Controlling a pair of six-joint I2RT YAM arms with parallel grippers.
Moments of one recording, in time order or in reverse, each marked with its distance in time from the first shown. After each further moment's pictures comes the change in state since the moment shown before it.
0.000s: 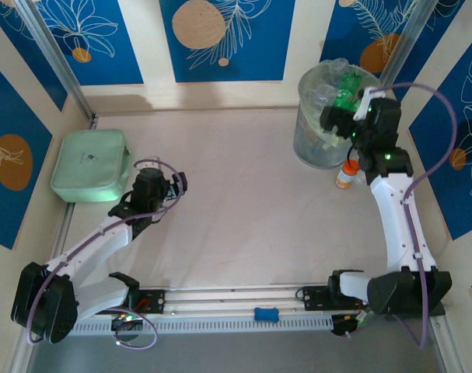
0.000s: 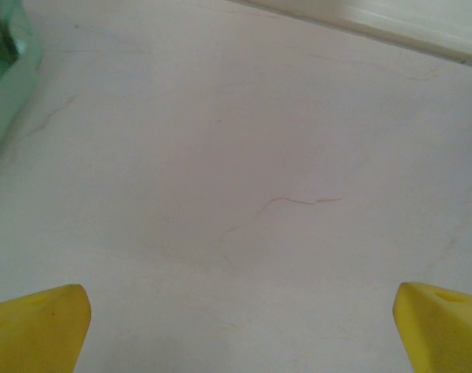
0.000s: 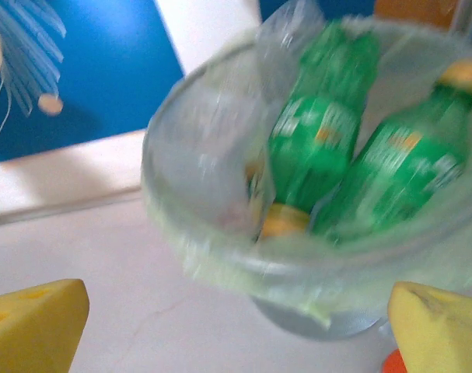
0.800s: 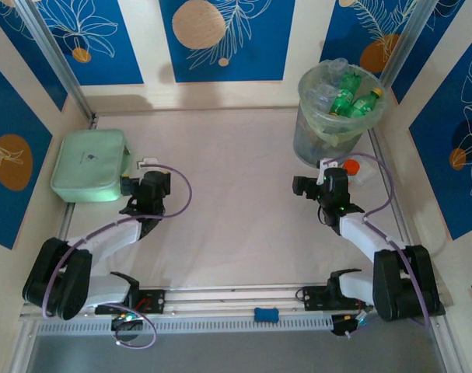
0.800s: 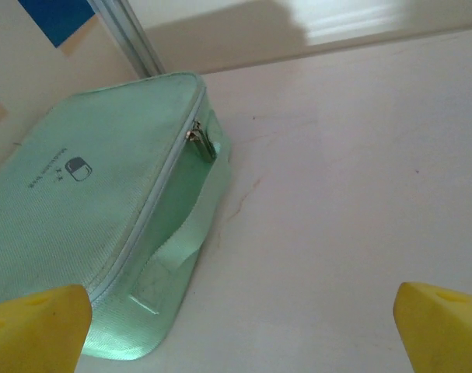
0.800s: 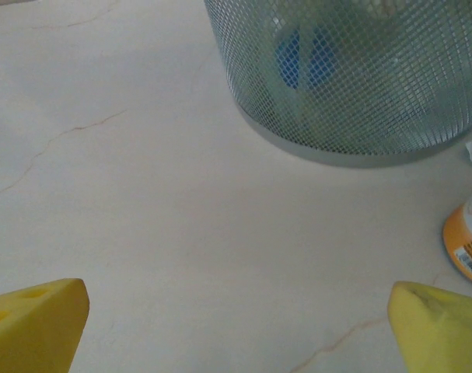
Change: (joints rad) left arm 0.022 0.170 -0.111 0.394 -0.438 0.452; right arm 0.131 0.029 -0.794 0.660 0.093 -0.060
